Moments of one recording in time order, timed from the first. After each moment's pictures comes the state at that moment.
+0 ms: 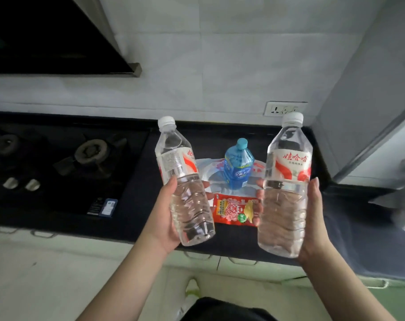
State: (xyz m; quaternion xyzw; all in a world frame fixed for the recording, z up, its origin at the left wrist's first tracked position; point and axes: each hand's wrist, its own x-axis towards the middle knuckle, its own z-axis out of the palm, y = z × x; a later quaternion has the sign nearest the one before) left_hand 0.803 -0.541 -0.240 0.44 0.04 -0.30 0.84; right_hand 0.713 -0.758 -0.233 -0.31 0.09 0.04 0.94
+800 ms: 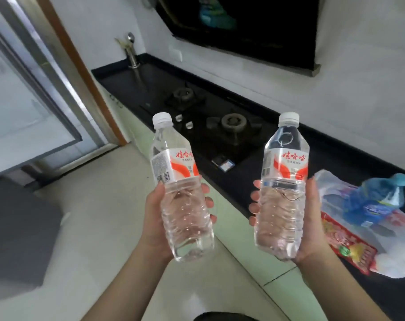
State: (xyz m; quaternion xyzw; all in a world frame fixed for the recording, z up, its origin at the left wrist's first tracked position) left_hand 0.620 -0.372 -0.208 0.32 0.03 -0.01 0.94; right_hand 0.704 -0.586 -0.217 -0.30 -0.02 0.38 0.88
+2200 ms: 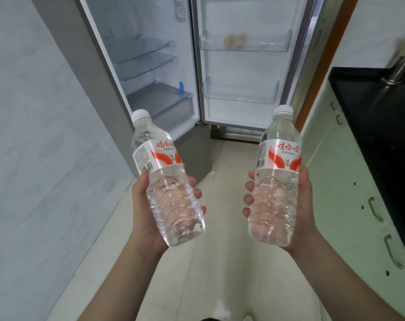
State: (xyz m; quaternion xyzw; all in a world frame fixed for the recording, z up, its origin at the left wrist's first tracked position) left_hand 0.355 -0.008 -0.196 0.23 0.16 0.46 0.84; right_hand 0.586 -0.050 -0.208 -0.25 -0.18 0.75 0.59
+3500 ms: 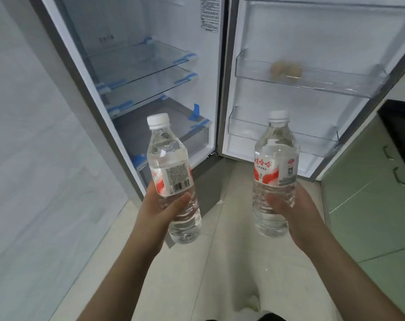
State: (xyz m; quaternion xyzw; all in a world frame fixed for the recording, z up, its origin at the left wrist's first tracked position) left_hand 0.326 0.355 -0.230 0.51 0.44 0.49 0.55; right_hand 0.598 0.328 -0.220 -0.50 -0.48 0.50 0.52
